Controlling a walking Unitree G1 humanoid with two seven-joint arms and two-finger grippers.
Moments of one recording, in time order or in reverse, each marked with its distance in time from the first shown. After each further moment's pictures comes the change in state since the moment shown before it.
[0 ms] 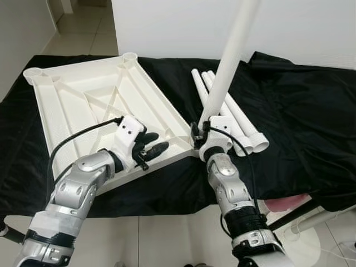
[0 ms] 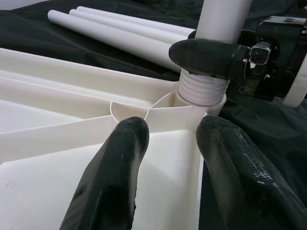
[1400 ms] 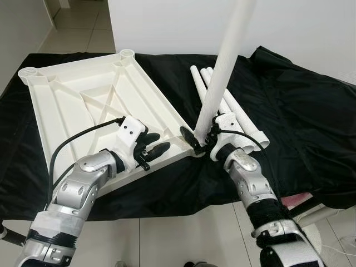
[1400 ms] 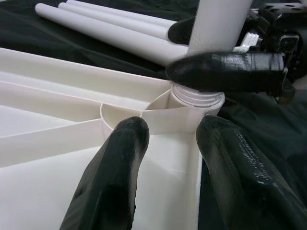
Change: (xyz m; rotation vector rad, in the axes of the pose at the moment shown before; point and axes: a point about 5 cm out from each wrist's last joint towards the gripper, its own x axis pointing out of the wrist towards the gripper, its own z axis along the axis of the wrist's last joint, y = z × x) left arm 0.003 -0.005 0.000 -0.002 -0.002 -0.018; right arm 0.011 -0.026 0.009 -0.158 0.005 0.626
